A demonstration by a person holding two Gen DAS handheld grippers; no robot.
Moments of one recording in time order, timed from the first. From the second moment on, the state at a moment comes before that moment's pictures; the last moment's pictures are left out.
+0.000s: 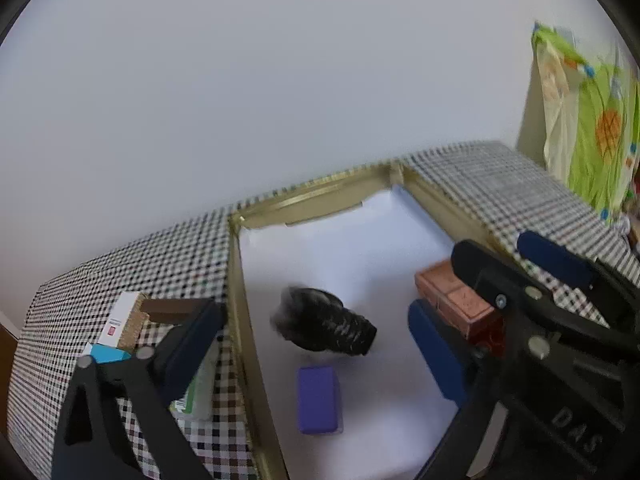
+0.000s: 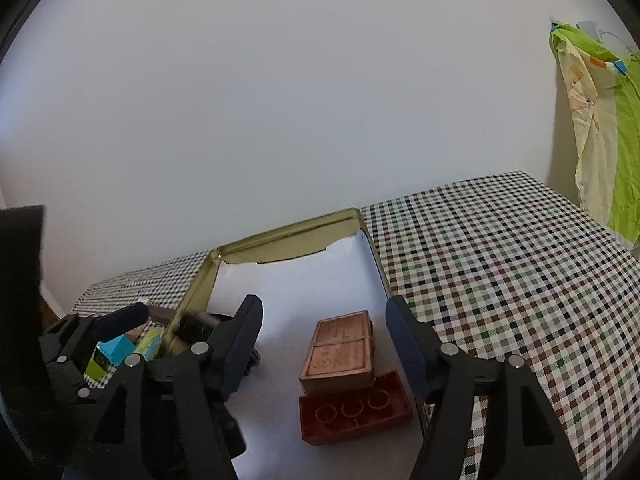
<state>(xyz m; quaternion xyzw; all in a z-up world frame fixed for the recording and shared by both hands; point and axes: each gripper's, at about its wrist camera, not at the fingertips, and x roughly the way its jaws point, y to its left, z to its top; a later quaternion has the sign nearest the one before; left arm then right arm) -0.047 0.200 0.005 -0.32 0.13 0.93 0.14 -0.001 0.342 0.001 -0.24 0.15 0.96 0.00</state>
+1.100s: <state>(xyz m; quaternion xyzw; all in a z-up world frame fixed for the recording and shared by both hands) -0.050 0.081 0.001 -0.27 0.06 0.96 0.06 0.043 0.300 0.013 -0.09 0.08 0.99 0.11</state>
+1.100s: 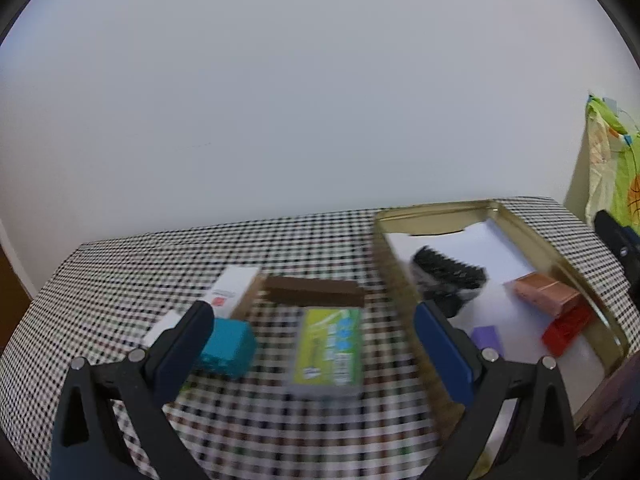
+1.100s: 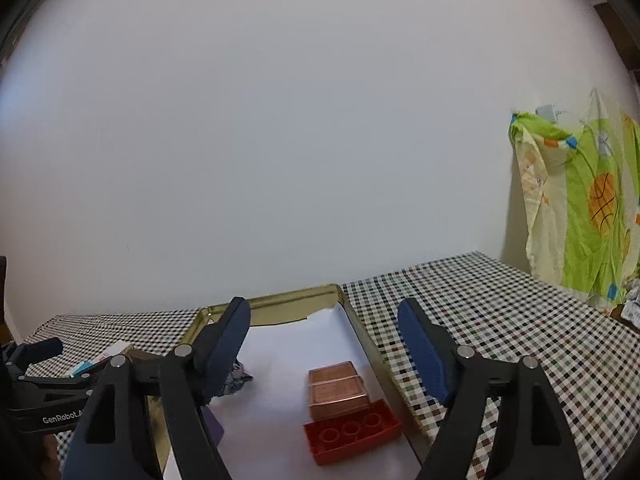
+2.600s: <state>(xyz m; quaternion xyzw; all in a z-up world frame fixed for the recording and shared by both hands) -0.104 -0.119 -0.030 -0.34 -0.06 0.94 -0.08 -0.024 0.116 -0.007 -0.22 0.03 0.98 0.00</state>
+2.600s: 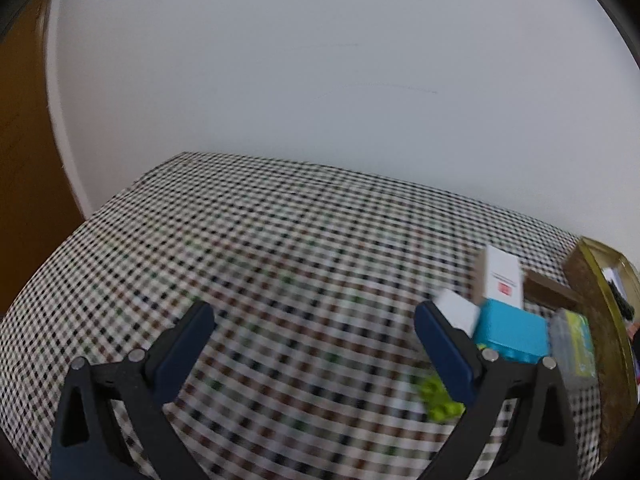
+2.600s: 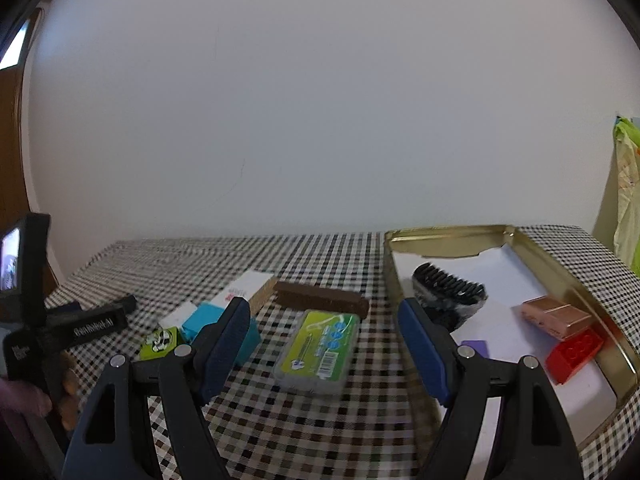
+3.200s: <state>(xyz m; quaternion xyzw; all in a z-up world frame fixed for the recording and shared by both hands) -0.088 -0.074 -0.028 -0.35 -0.02 0.94 0.02 -0.064 0.113 -0.034 -0.33 0.05 0.94 0.01</state>
